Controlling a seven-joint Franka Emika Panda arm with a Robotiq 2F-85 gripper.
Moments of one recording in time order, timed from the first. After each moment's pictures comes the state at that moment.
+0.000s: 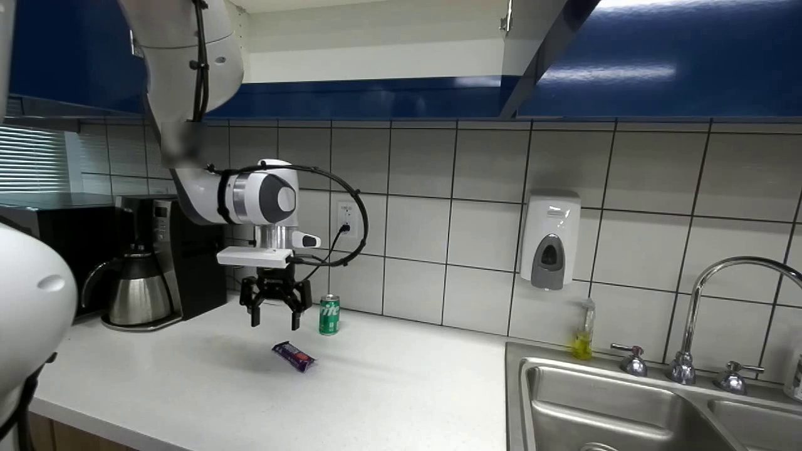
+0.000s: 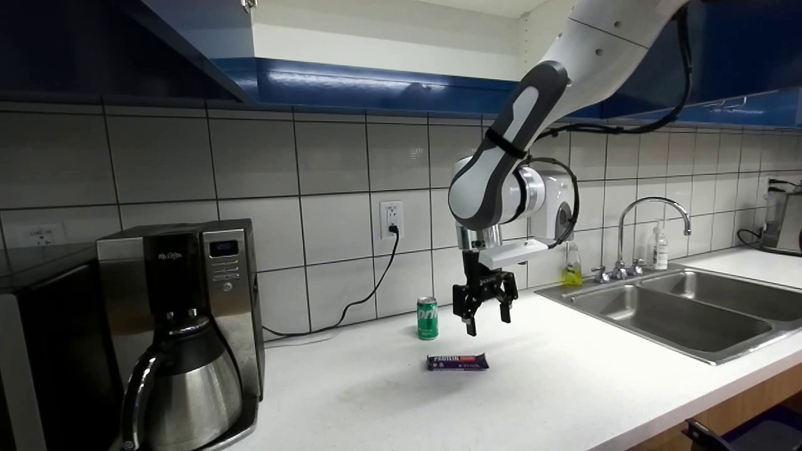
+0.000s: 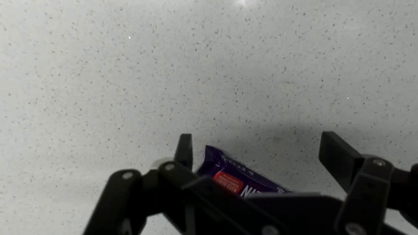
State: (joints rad) arm 0.05 0.17 0.11 -2.35 -0.09 2.42 0.07
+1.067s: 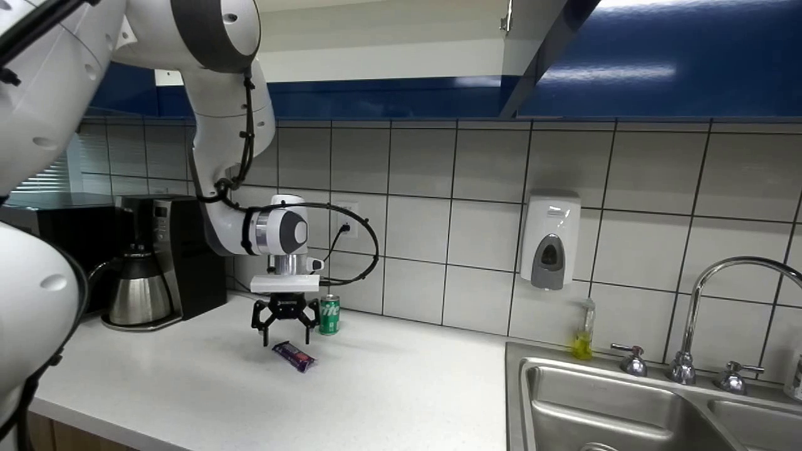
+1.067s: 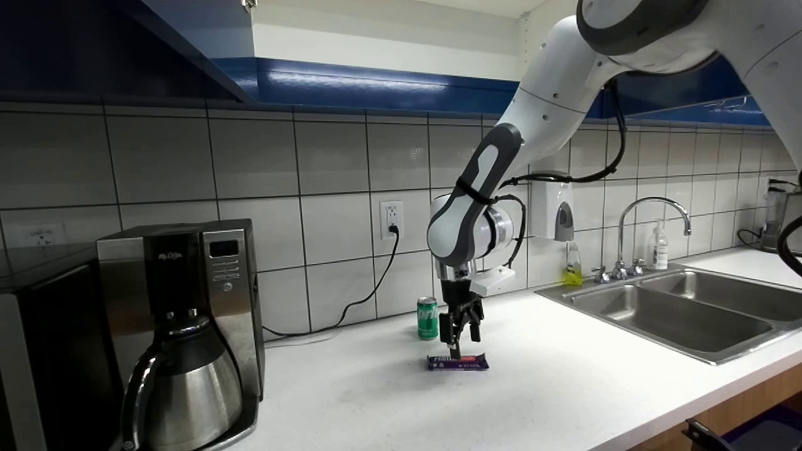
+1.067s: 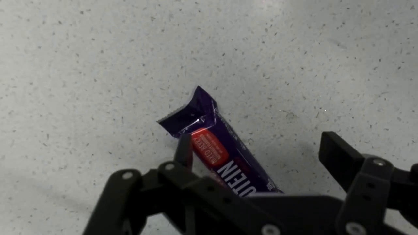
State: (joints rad) arm 0.06 0.48 0.11 -2.11 -0.16 2.47 -0.27
